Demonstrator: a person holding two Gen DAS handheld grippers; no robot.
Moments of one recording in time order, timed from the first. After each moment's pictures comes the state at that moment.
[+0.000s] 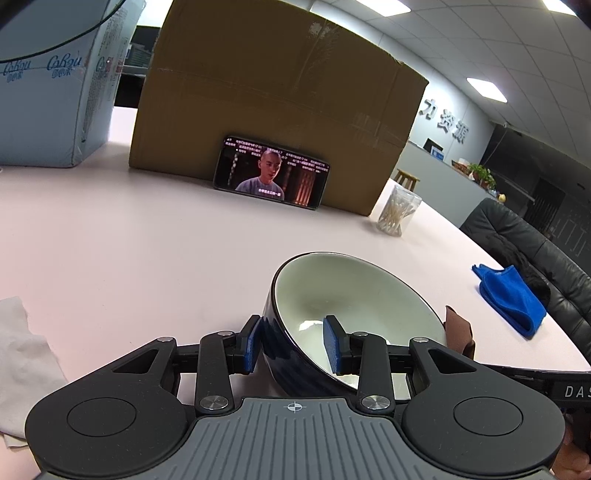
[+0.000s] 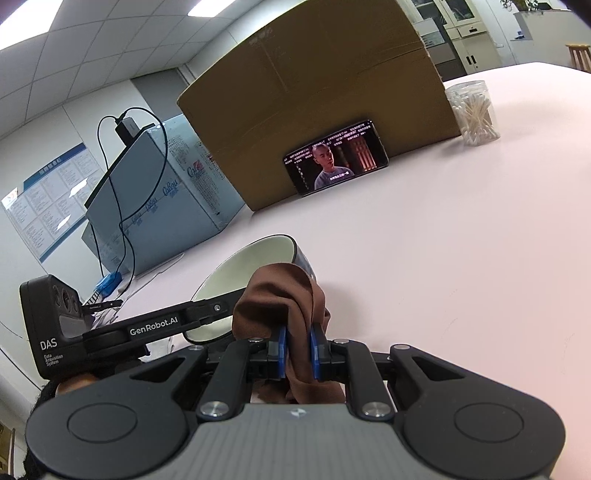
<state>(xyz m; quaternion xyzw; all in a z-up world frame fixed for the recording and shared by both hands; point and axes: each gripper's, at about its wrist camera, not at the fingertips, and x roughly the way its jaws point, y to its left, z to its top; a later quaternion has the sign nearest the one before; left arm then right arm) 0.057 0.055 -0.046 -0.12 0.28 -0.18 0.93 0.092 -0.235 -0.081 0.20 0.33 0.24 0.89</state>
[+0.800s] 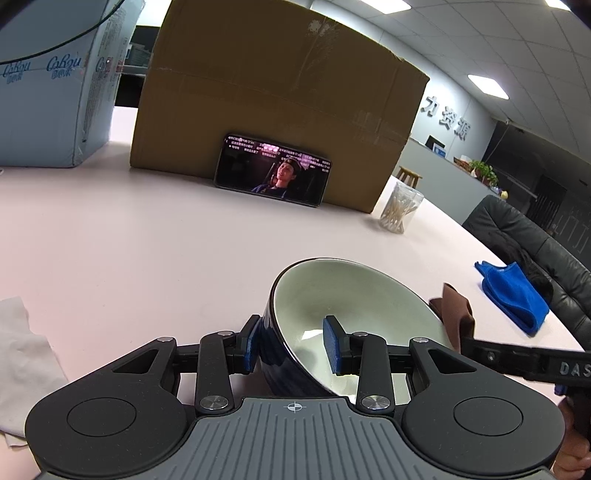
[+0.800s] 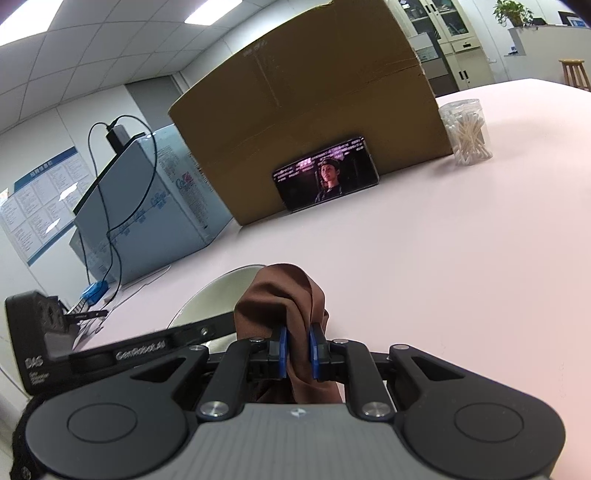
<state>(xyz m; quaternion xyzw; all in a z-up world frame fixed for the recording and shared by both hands) 0.060 0.054 -0.047 -0.11 0.29 -0.18 0.93 0.095 -0.232 -0.077 0.19 0.32 0.23 0.90</state>
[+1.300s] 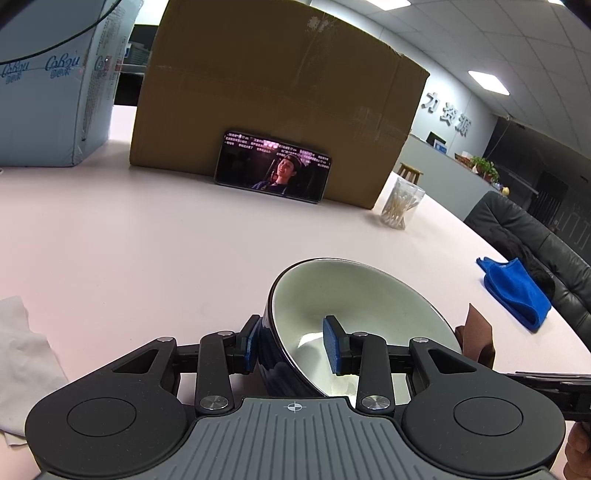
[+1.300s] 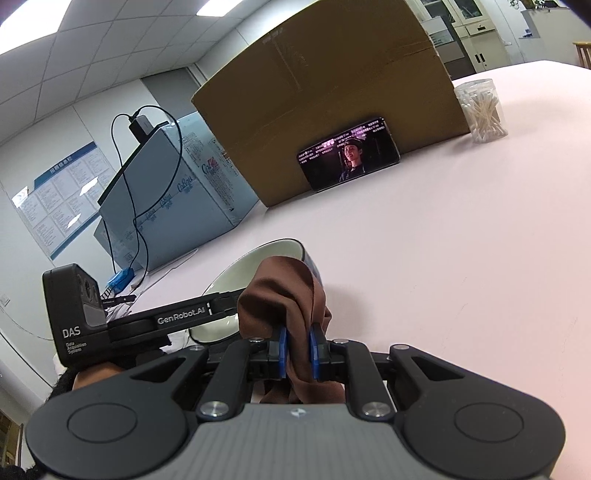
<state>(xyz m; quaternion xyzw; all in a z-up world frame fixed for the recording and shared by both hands) 0.060 0.054 -0.048 -0.11 0.29 -0.18 0.93 0.076 -0.231 -0.079 0.20 0.33 0.27 0.88</state>
